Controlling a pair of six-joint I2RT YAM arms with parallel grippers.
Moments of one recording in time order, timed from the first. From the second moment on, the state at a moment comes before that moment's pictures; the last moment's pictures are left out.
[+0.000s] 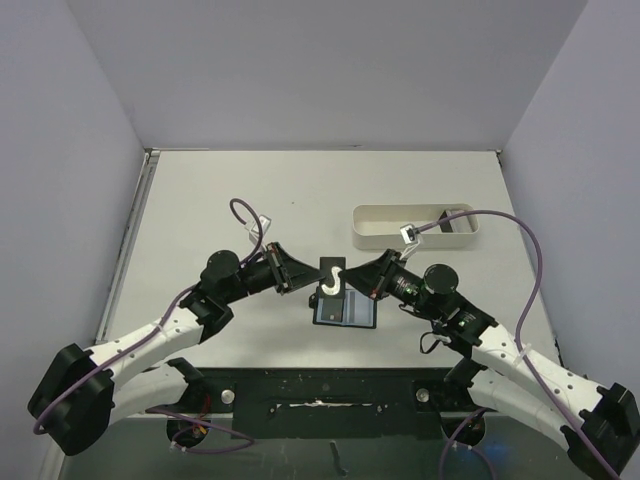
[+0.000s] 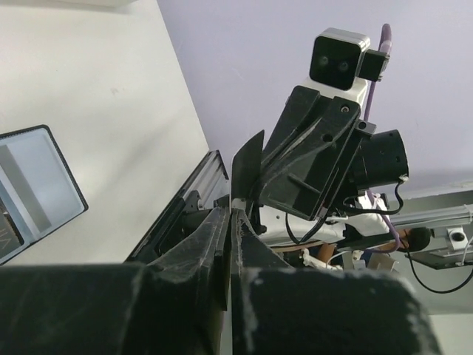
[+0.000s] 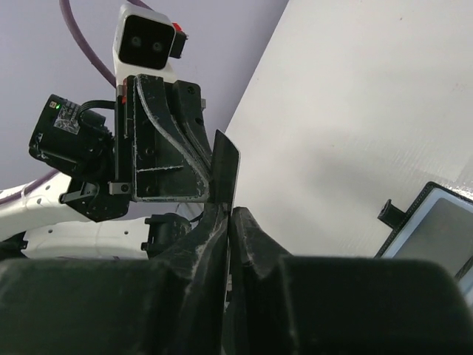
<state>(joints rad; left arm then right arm) -0.69 1.06 0.47 0.57 0.45 -1.25 0.73 0.78 0.46 0.26 -0.22 0.93</state>
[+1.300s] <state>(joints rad) -0.71 1.54 0.53 0.45 0.42 -1.06 0.77 1.06 0.52 -0.28 0.27 0.80</state>
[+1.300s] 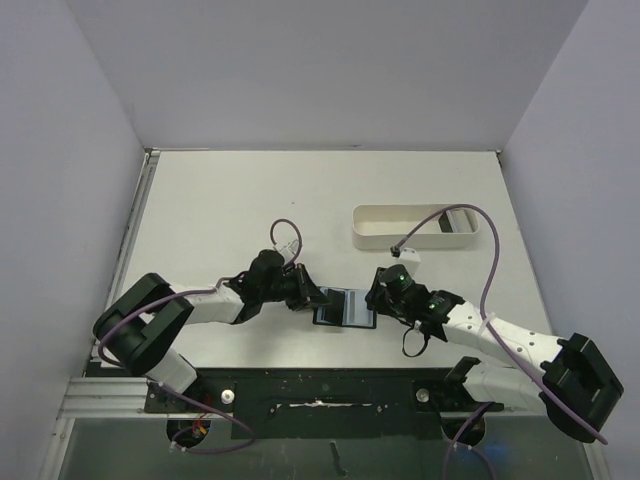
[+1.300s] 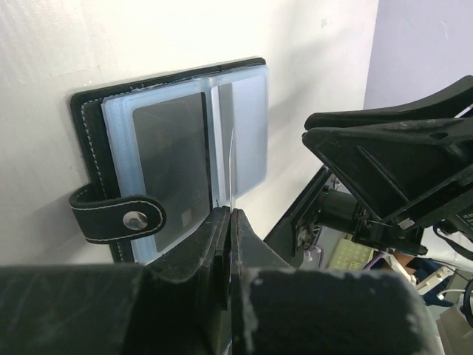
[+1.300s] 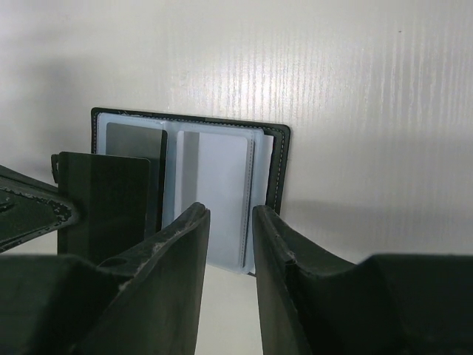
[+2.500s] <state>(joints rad) -0.71 1.71 0.55 0.60 0.45 -1.06 0.77 1.20 0.44 -0.15 0.27 0.78</state>
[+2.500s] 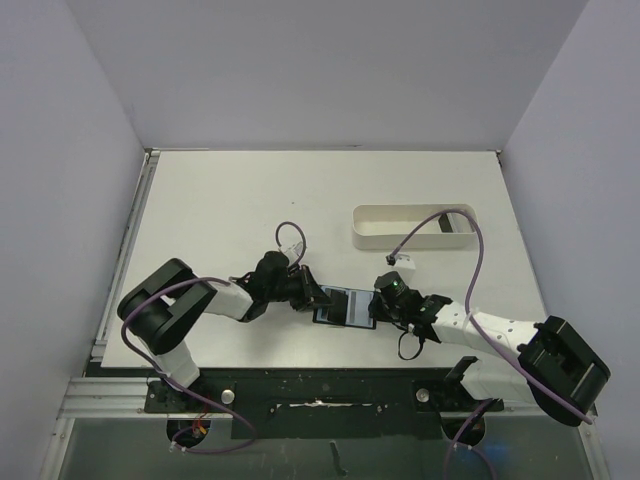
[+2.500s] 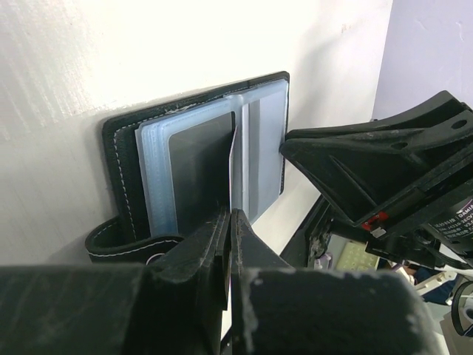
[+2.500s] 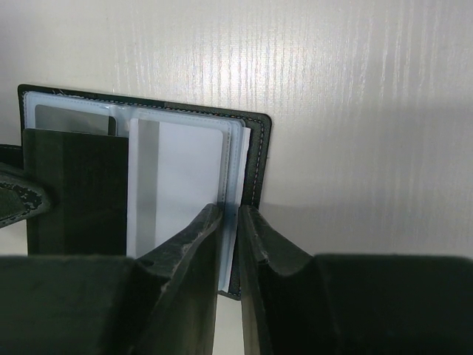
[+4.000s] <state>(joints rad) -0.70 1.74 0.60 0.55 0.45 -1.02 0.77 1.18 0.43 -0.15 0.27 0.79</state>
